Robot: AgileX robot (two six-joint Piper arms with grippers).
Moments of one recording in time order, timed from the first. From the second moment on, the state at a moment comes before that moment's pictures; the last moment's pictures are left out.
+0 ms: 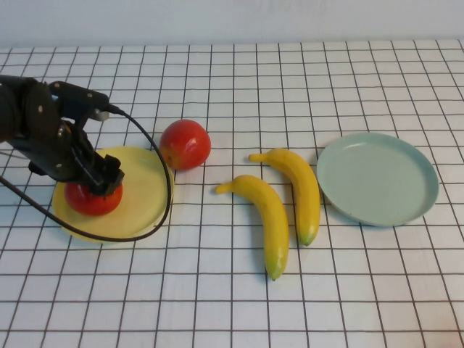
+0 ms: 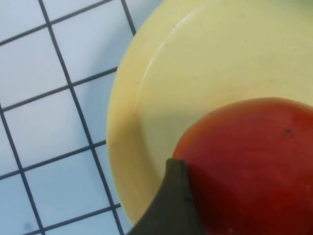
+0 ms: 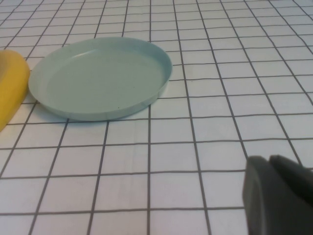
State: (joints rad) right arm 0.04 -0.01 0.03 -0.03 0.34 0.10; left arm -0.19 1.80 -1.25 0.04 0.68 0.21
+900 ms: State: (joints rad) right arm 0.04 -0.01 0.03 -0.03 0.34 0.10; left arm -0.19 1.77 -1.33 -0.04 0.76 0.29
